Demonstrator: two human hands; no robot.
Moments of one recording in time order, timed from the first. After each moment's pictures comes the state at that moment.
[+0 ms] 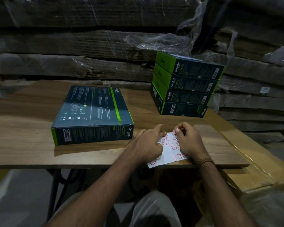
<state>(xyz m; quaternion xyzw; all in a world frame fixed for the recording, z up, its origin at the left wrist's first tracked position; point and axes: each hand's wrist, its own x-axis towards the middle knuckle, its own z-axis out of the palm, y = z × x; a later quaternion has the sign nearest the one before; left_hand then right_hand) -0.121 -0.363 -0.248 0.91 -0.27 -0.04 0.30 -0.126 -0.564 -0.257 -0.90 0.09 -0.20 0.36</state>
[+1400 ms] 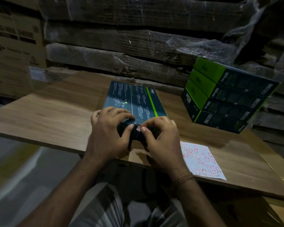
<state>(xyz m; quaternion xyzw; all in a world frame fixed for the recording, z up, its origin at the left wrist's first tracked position) -0.146 -0.164 -0.248 0.86 -0.12 0.36 0.33 -0.152 -0.352 -0.225 -0.87 -0.16 -0.28 0.38</state>
